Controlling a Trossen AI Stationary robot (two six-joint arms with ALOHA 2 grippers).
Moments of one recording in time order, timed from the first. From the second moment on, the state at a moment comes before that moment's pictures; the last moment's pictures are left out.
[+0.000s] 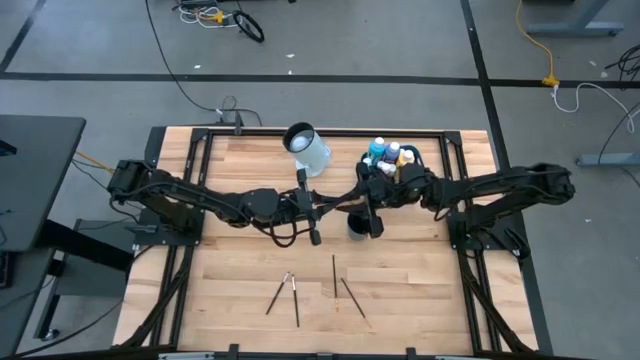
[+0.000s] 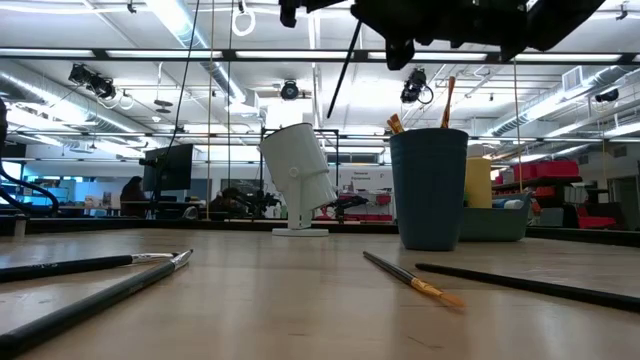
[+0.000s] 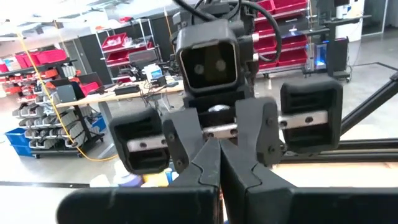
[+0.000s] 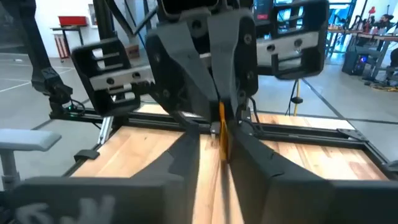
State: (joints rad) left arm -0.17 1.54 0.99 0.60 -0.43 0.18; right arm -0.07 1.32 0.69 0.65 -0.25 -0.01
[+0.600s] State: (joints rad) left arm -0.19 1.54 0.99 0.61 -0.59 0.27; right arm -0.08 1.22 0.69 0.51 -0.24 -0.01
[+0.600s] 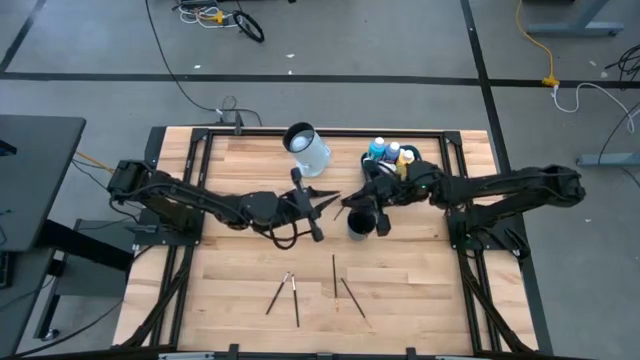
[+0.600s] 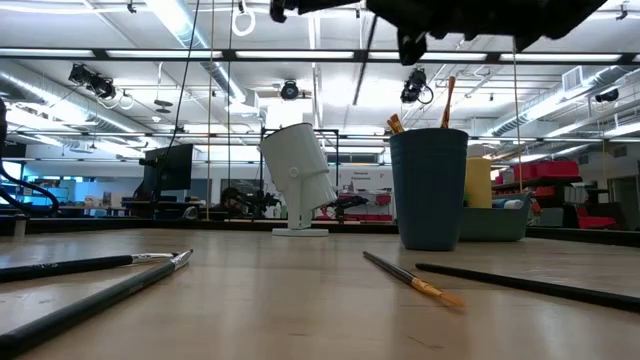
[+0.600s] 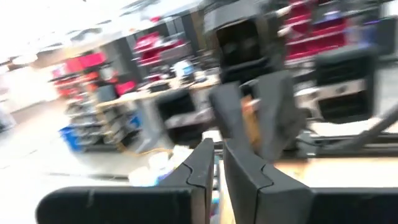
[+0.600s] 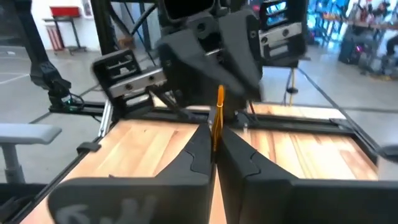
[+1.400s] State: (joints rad) left arm -0.25 1.39 0.97 -0.12 -0.71 -0.25; right arm -0.08 1.21 0.69 -0.05 -0.09 -0.14
